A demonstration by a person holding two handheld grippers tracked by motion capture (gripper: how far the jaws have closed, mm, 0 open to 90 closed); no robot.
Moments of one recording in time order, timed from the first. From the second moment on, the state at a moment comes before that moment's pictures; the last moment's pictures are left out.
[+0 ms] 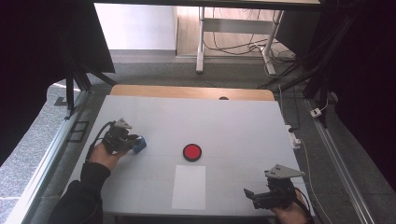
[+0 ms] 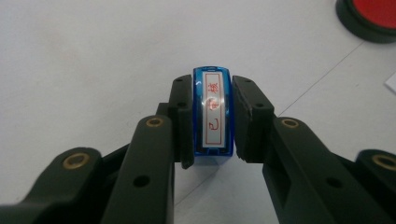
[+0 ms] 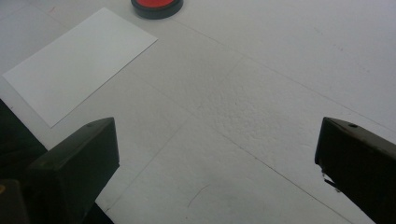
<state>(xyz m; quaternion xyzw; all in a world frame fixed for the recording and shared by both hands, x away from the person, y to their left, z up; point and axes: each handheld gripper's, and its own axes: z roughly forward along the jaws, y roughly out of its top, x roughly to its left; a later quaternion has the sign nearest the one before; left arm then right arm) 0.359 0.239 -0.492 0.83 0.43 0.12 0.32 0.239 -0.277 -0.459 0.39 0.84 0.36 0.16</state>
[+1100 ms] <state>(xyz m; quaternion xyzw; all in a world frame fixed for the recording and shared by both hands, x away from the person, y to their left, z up) 0.332 0.243 -0.455 0.80 0.42 0.10 0.41 0.239 -0.277 -0.459 0.38 0.84 0.36 0.16</state>
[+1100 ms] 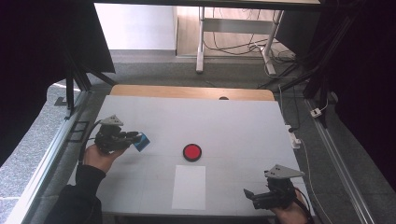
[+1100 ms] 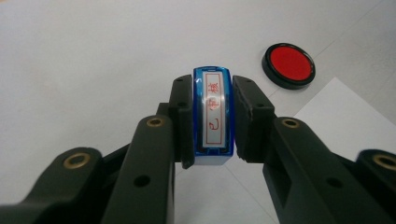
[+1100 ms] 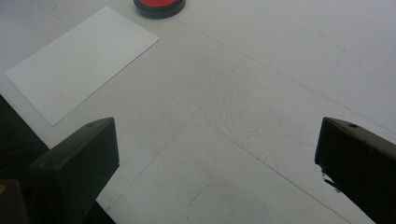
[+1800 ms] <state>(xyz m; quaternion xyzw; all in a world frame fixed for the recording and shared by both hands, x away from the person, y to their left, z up) 0.304 0.224 -0.434 0.80 0.35 0.08 0.48 0.239 -0.278 -0.458 0.38 0.84 0.36 0.16</state>
